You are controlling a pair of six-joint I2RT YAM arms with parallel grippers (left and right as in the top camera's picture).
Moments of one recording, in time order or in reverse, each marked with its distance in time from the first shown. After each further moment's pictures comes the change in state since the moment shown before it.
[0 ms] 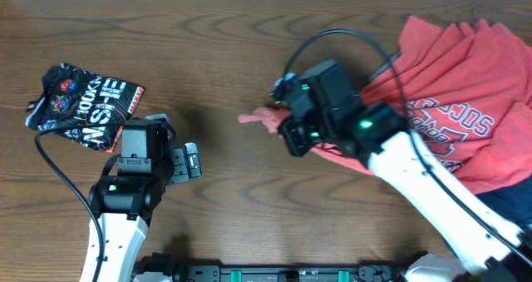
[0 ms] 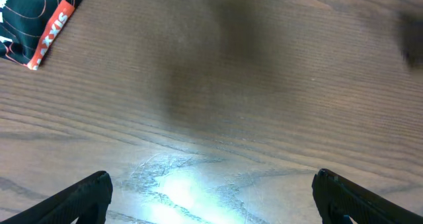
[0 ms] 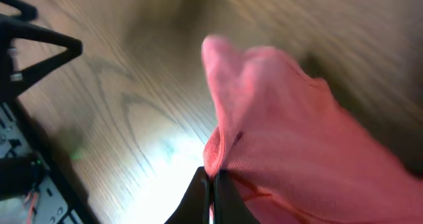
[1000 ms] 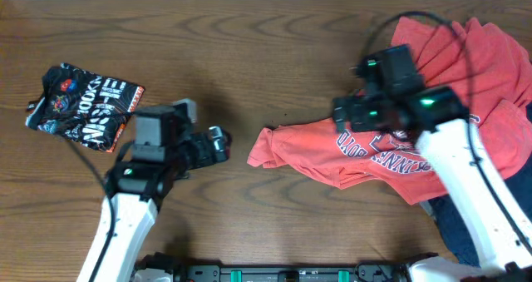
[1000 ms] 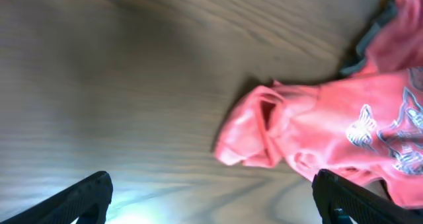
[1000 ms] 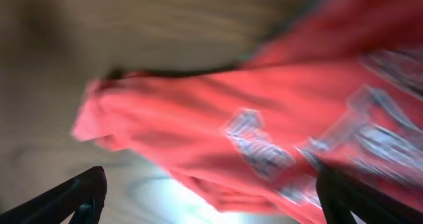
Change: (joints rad) left arm -0.096 0.129 0.000 0.233 0.365 -0.195; right arm -0.382 -0.086 0.003 -0.255 0.217 0.179
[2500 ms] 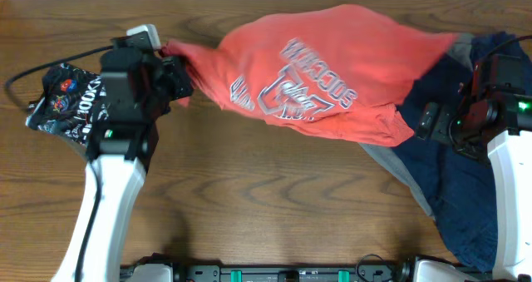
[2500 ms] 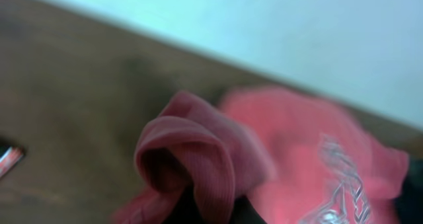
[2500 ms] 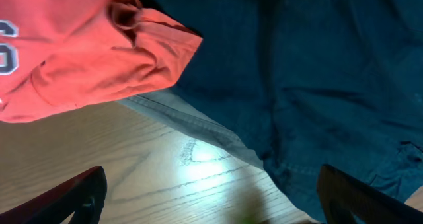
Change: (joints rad) left arm 0.122 0.166 0.278 0.299 -0.150 0.006; right arm -0.436 -0.058 0.001 -0.245 0.103 0.023
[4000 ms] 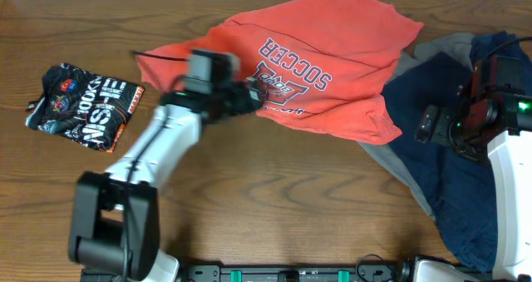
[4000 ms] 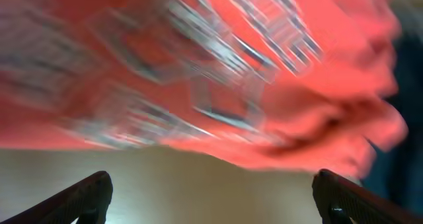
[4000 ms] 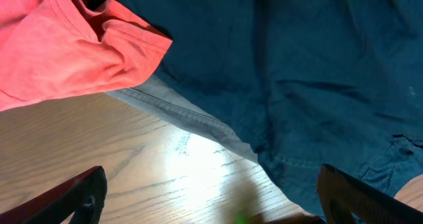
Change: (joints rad) left arm -0.250 0.425 0.063 -0.064 0.239 -0.117; right arm 0.000 0.000 0.000 -0.023 0.012 -0.011
